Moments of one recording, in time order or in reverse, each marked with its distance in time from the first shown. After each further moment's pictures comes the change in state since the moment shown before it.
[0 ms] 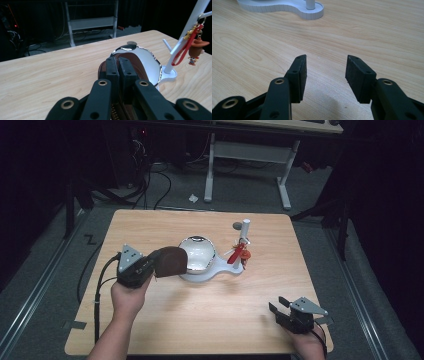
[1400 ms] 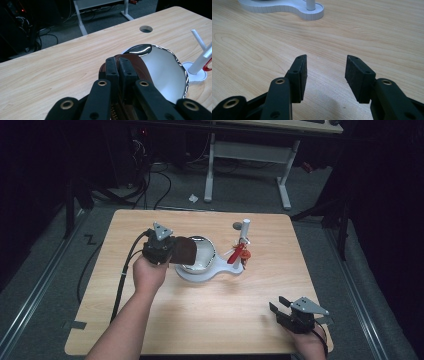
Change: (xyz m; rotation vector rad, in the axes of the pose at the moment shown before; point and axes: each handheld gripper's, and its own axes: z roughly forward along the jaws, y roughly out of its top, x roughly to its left) left arm -0.016 0.037 0.074 0.203 0.093 0.067; right arm -0.003 0.000 -0.001 -0.007 0.010 -0.007
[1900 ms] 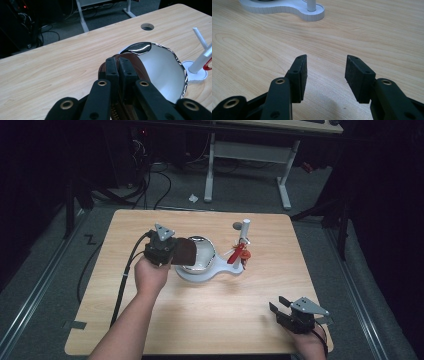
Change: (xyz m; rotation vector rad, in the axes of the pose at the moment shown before) left arm -0.007 0.000 0.002 0.027 0.019 -0.009; right arm 0.001 0.000 -0.001 -0.004 -0.001 -0.003
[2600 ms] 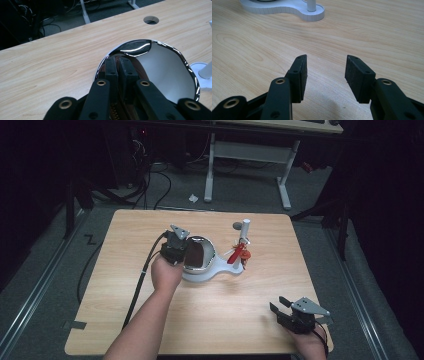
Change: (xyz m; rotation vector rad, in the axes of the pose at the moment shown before) left arm -0.026 0.001 0.044 0.044 0.041 -0.016; right arm -0.001 -0.001 -0.001 -0.003 0.006 0.006
